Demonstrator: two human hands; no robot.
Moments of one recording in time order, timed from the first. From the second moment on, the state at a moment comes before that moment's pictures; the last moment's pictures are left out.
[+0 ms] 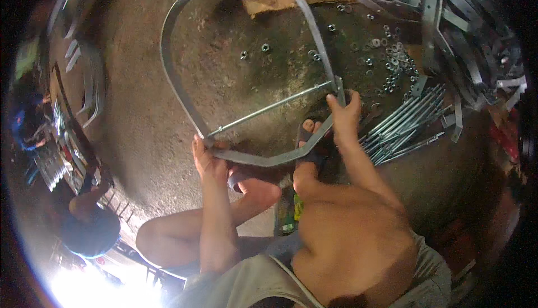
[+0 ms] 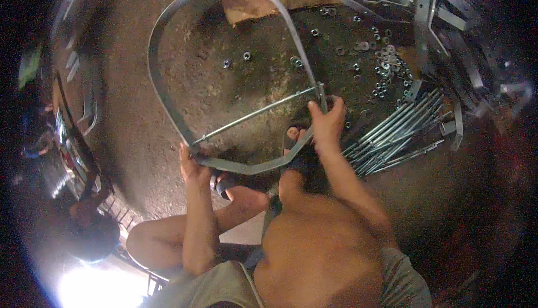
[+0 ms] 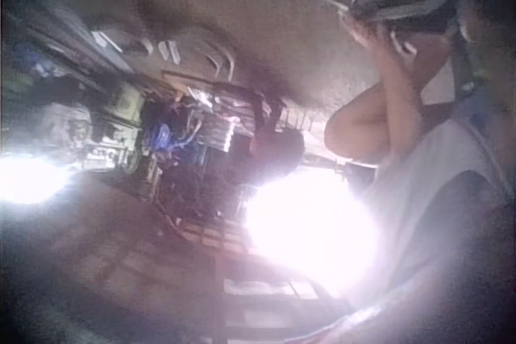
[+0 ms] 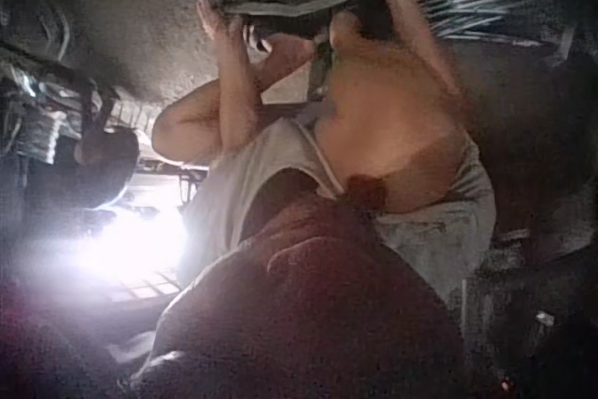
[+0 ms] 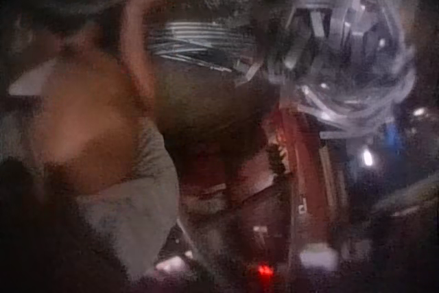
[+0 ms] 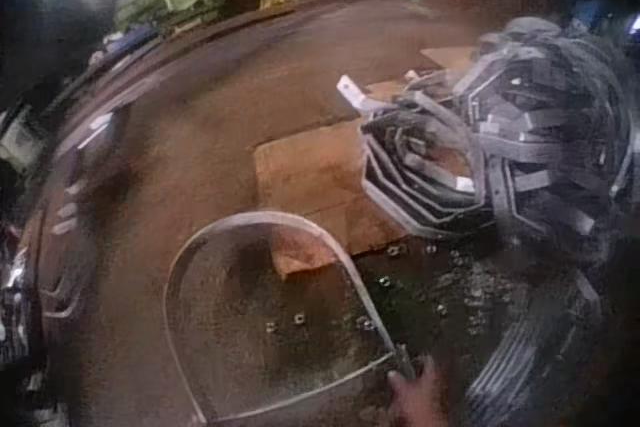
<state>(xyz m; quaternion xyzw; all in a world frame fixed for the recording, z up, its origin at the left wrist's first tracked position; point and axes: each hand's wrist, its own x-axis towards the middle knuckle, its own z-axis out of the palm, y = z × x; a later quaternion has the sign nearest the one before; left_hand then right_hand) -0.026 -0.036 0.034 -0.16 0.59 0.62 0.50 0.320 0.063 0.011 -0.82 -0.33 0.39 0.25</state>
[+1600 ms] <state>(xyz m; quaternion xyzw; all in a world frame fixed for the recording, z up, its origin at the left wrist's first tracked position) 0.111 0.078 0.289 0.44 0.63 0.51 0.38 0.253 0.099 0.016 -0.73 -0.48 0.40 0.26</state>
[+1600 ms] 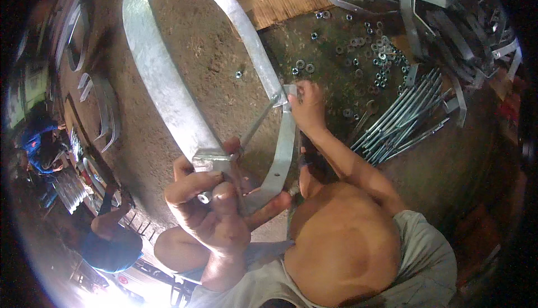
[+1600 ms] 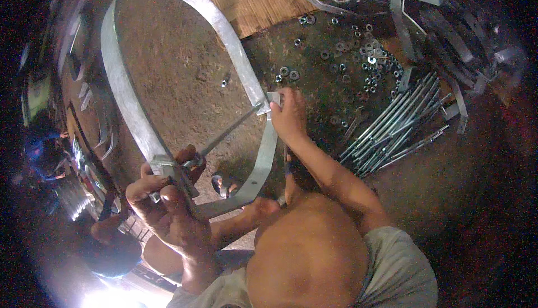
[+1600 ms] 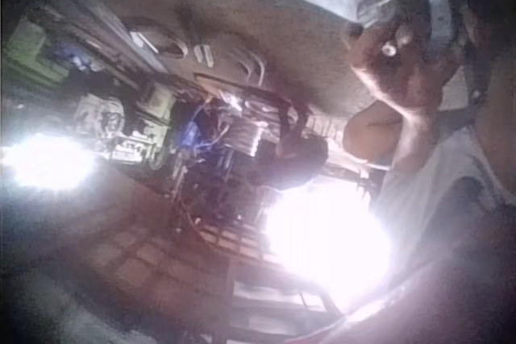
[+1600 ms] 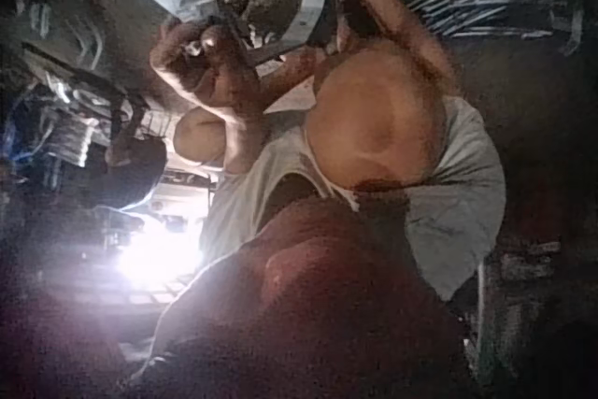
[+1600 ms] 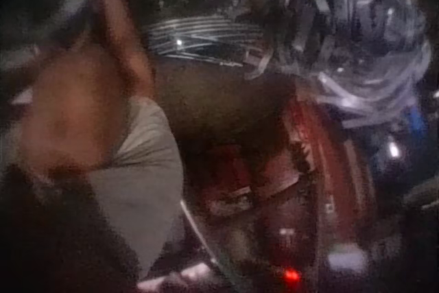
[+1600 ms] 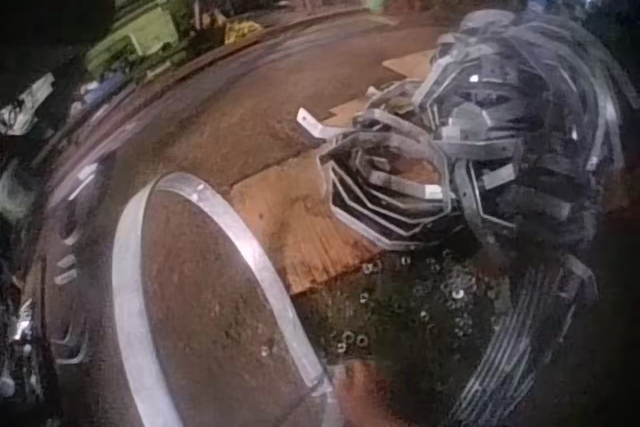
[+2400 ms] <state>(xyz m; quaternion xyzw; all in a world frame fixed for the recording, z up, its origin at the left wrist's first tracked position) 0.110 0.053 0.300 0.49 0.62 0.40 0.46 0.230 0.093 0.018 -0.72 -0.49 0.46 0.18</state>
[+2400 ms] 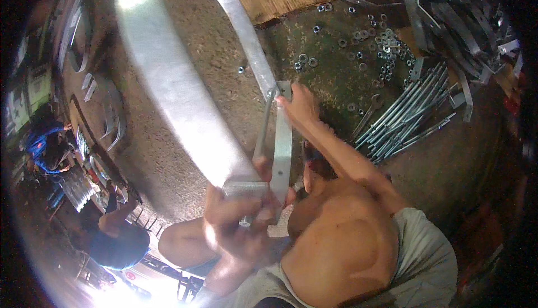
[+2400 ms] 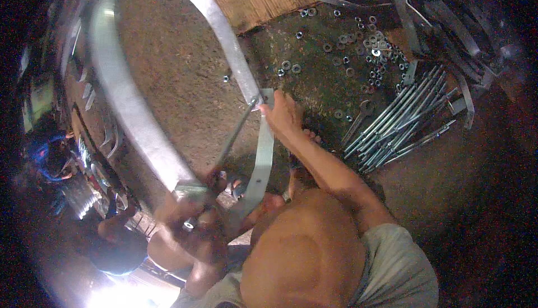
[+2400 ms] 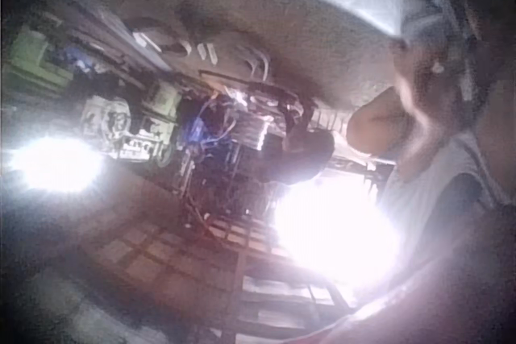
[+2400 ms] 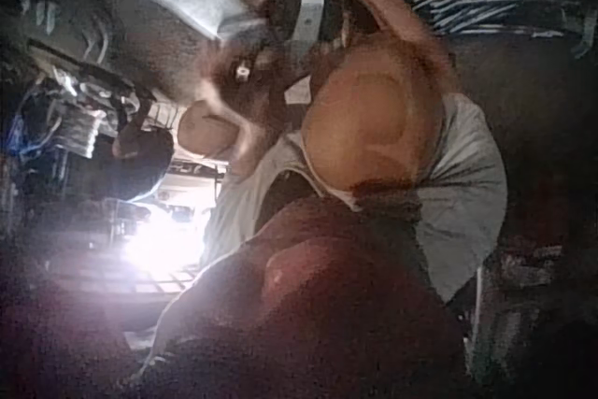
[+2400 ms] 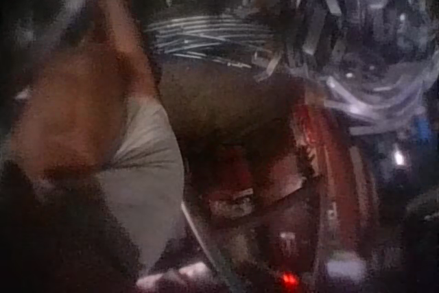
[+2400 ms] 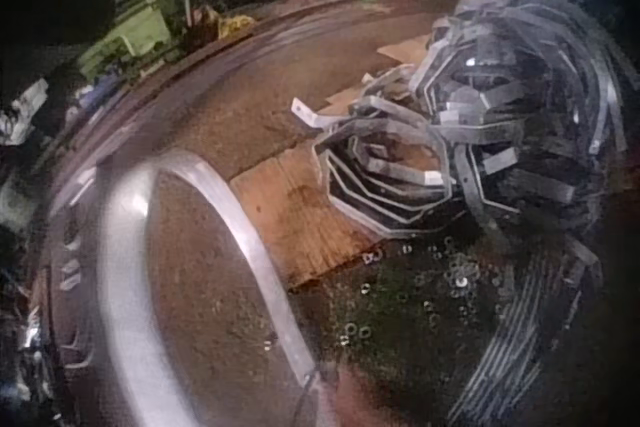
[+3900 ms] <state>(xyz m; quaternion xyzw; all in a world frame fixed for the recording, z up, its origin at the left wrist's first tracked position) 0.125 0.045 0.318 0.48 0.52 0.56 0.44 0.257 0.080 -0.086 -0.66 -0.32 0.65 0.21</state>
